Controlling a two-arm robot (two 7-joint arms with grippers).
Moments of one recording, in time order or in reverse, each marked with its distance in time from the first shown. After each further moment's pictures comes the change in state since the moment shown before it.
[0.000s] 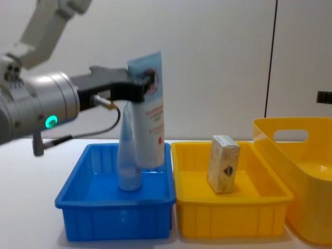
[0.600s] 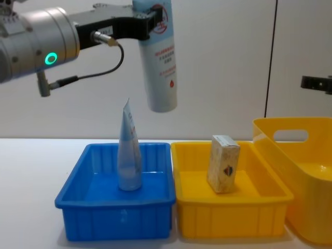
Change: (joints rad) left arm -0.099 -0.009 -0.032 -0.022 -0.044 -0.035 -0.100; right arm -0.004 0.002 -0.015 -0.013 0.022 -0.066 0.072
